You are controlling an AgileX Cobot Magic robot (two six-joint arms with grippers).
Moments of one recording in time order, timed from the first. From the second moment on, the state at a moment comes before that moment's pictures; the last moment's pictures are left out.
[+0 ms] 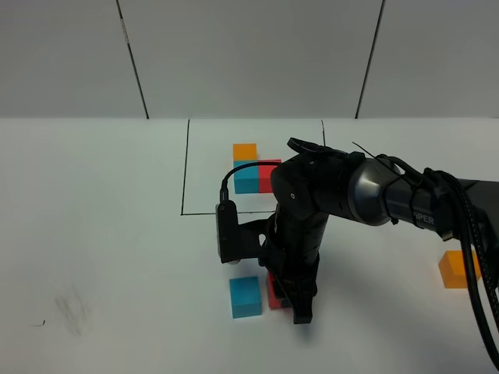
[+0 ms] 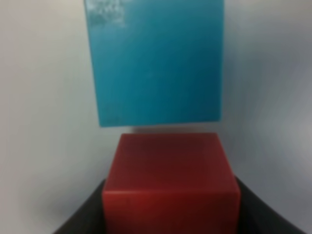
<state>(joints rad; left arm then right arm) 0.01 -0.01 -0.51 -0.02 1.07 -0.01 0.69 2.13 -1.47 0.03 0.86 -0.98</state>
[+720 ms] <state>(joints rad) 0.01 -0.01 -0.51 -0.02 1.07 -0.01 0.69 2.15 -1.47 0.07 0.85 -1.03</state>
